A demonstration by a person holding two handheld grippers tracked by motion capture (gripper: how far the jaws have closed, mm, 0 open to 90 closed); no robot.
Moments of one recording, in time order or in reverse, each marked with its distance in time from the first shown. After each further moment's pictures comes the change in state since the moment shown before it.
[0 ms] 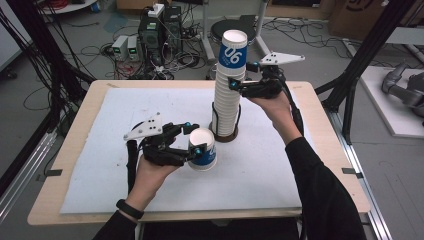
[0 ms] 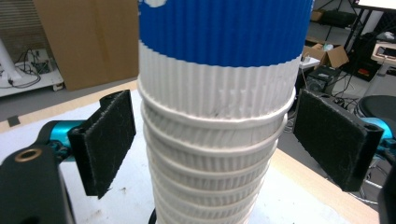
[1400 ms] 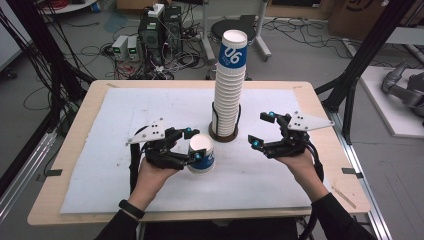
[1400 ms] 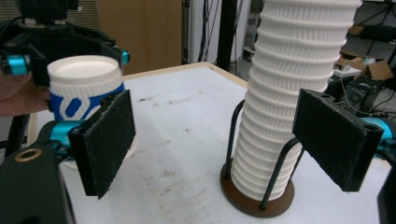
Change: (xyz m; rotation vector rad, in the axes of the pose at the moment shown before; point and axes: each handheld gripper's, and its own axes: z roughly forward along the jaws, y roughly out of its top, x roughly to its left) left arm 0.011 -0.021 0.003 0.035 -0.024 0.008; right arm 0.051 -0.107 -0.088 -0.077 0.144 -0.026
